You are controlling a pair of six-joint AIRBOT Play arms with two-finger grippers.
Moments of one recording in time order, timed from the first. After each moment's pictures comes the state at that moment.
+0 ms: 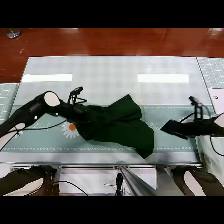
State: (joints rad) left arm -0.33 -1.27 0.81 0.94 -1.04 -1.46; right arm -0.16 -0.81 0.49 -1.08 1.23 1.44
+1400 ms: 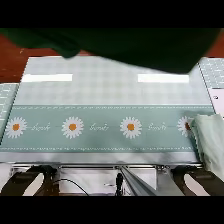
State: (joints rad) left arm 0.00 -0.75 1.57 1.04 -0.95 -1.50; right arm 0.00 -0.93 1.92 -0.94 1.41 1.38
